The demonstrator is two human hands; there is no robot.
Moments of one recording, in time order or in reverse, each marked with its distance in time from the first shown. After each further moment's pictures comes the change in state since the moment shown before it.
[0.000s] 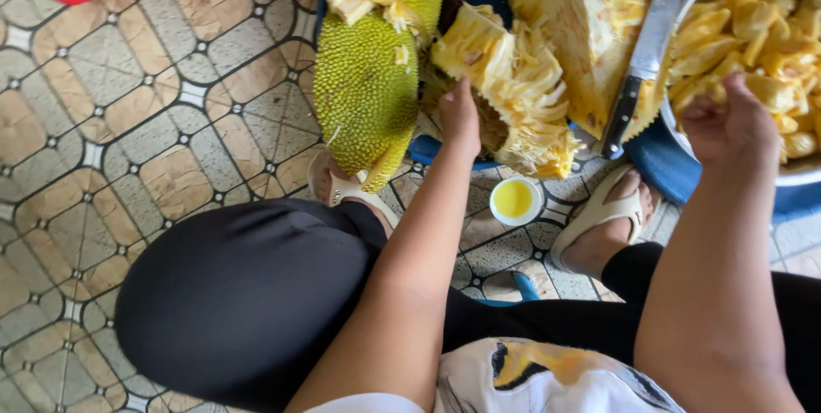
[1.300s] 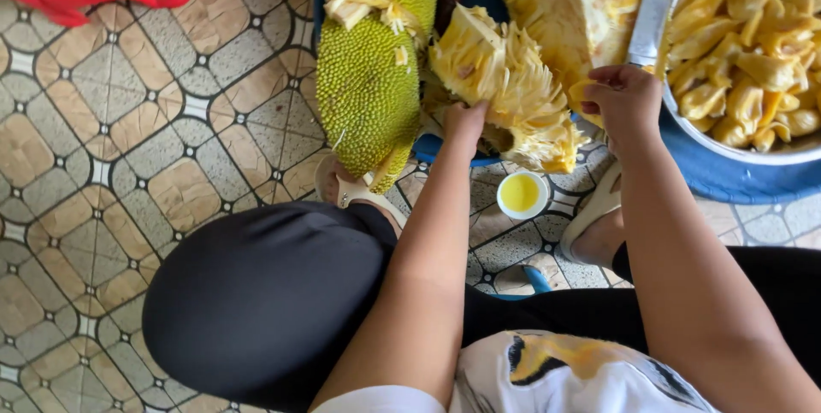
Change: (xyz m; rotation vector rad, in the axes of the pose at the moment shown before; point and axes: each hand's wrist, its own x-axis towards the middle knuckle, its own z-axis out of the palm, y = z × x) left_hand 0.060 -0.067 -0.010 0.544 -0.082 0.251; right_hand -0.075 0.103 0.072 -0.756 -0.323 -0.524
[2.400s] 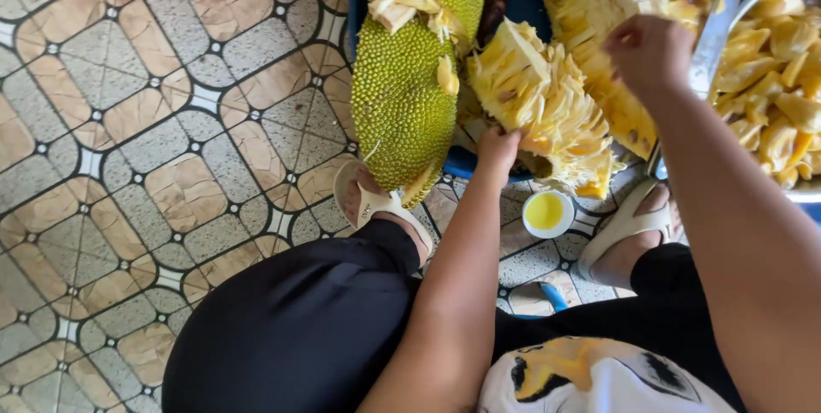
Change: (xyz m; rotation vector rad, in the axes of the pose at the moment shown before) left_hand -0.014 0.009 -0.025 -0.404 -0.270 -0.326; right_hand 0.083 -0.063 0.062 -0.669 -0.048 -0.339
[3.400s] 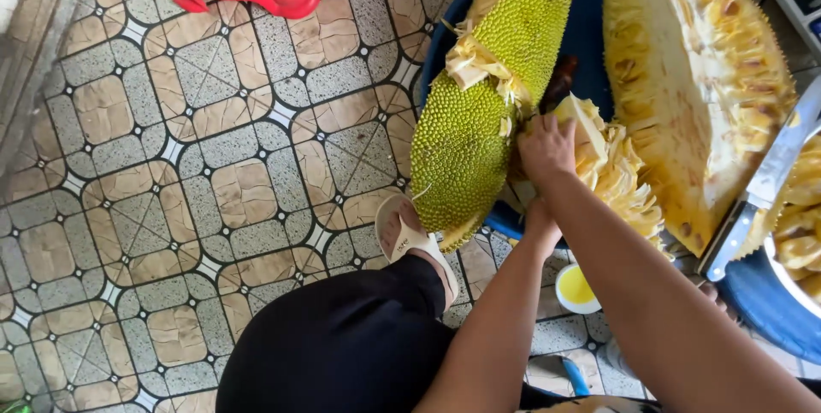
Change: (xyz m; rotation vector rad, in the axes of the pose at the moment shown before) left_hand 0.089 -0.077 0.018 0.153 0.158 0.440; right_hand -0.031 -0.075 0.199 -0.766 -0.145 -0.627
